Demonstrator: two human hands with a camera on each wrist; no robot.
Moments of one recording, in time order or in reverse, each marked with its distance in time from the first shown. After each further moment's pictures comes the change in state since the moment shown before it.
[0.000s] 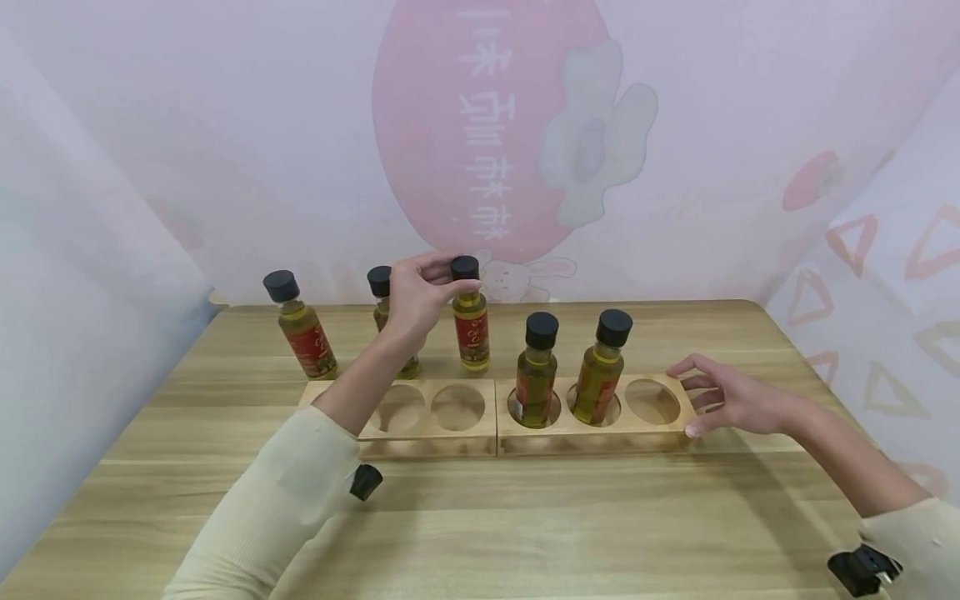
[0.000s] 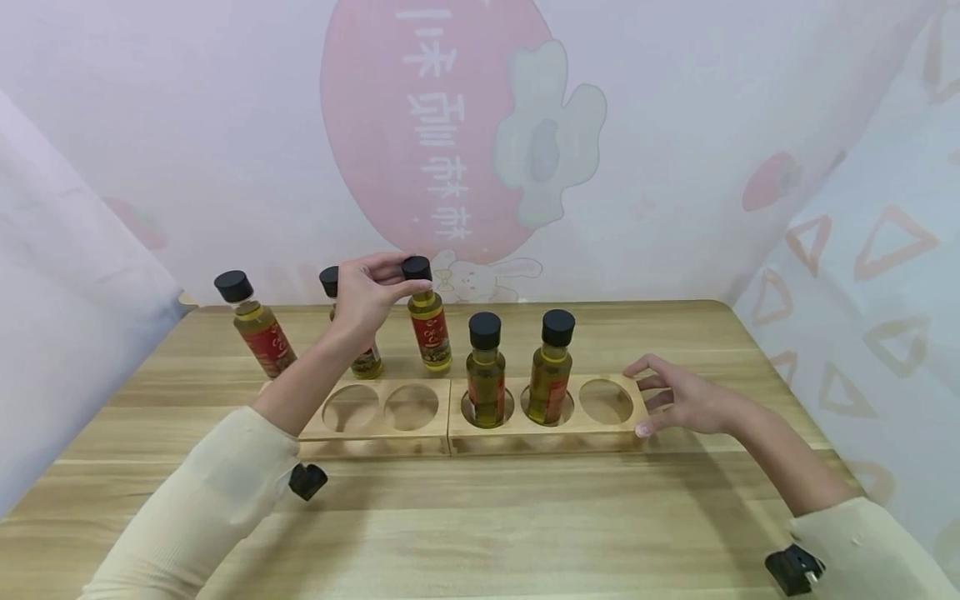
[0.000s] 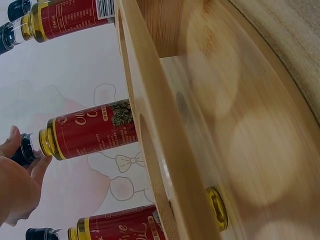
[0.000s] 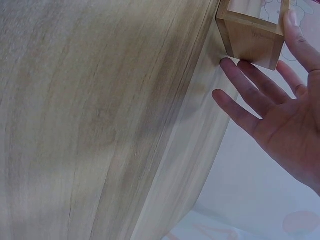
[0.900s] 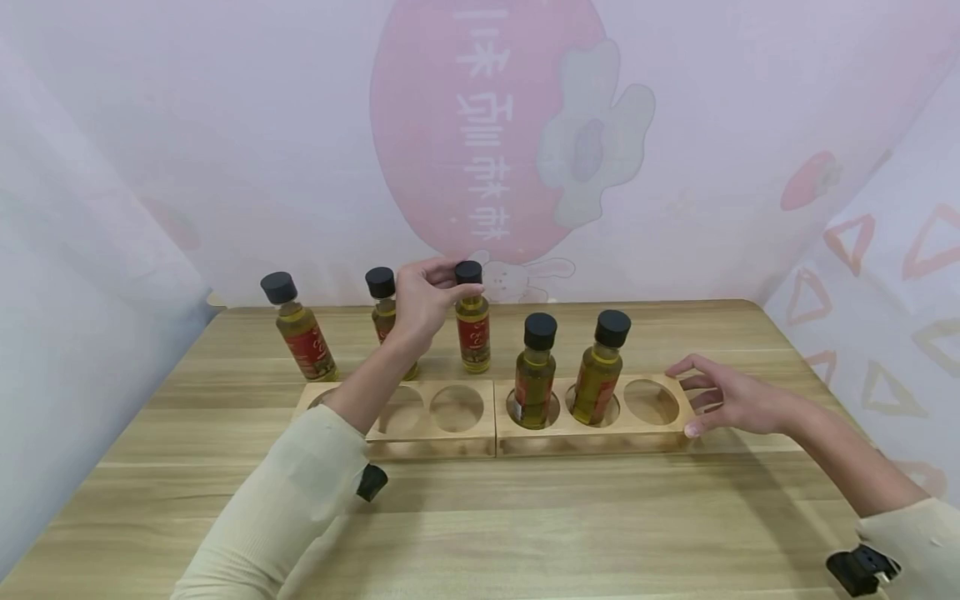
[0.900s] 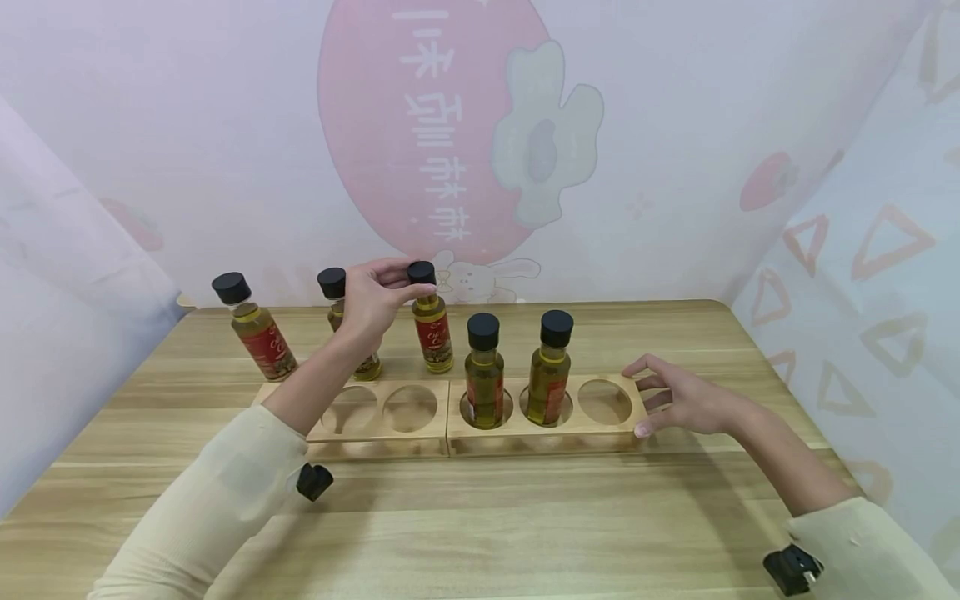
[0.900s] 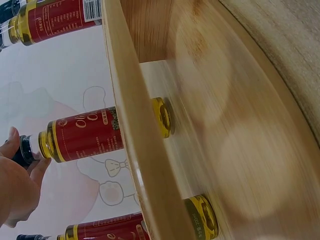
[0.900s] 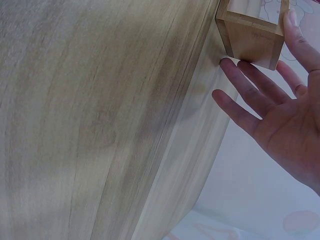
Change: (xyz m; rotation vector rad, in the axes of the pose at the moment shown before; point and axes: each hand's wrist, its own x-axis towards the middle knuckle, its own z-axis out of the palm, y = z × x) left_hand 0.005 -0.011 0.008 -0.016 0.004 0.023; right_hand 0.001 -0.001 0.000 0.022 -0.004 0.003
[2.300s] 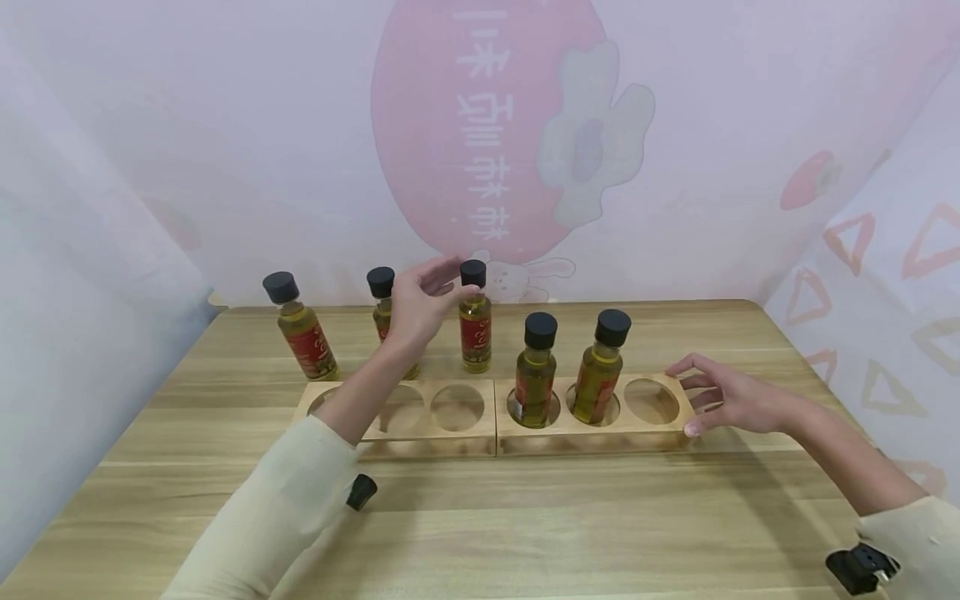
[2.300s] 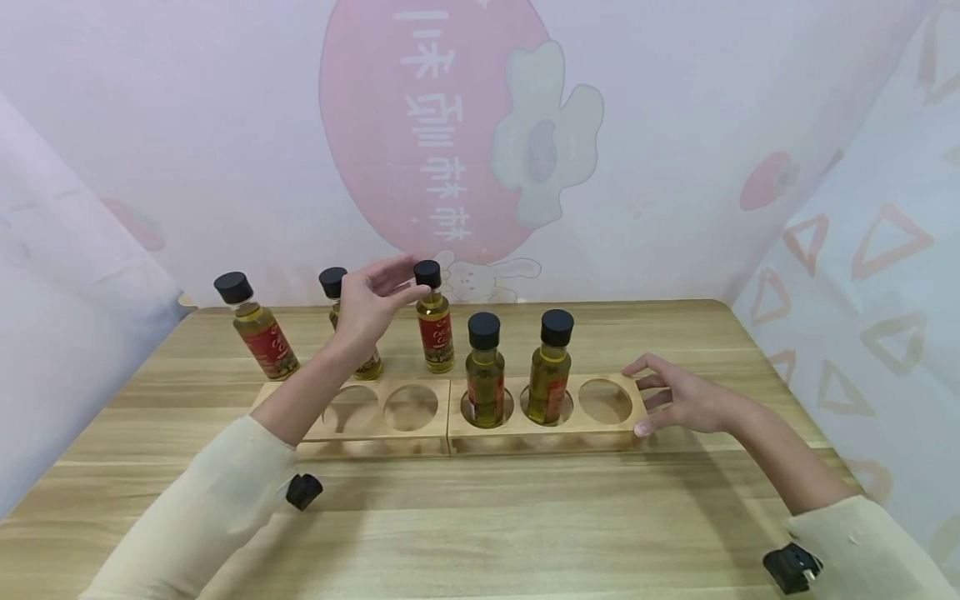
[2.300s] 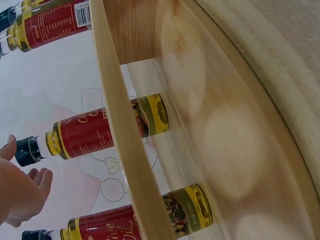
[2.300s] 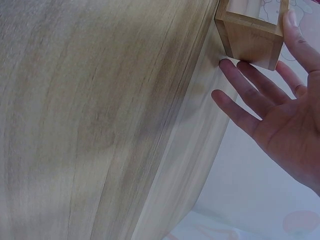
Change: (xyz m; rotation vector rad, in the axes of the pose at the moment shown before) left_hand -0.013 -0.001 -0.010 0.093 -0.049 0.047; right_hand 0.001 0.000 0.001 0.016 0.001 0.000
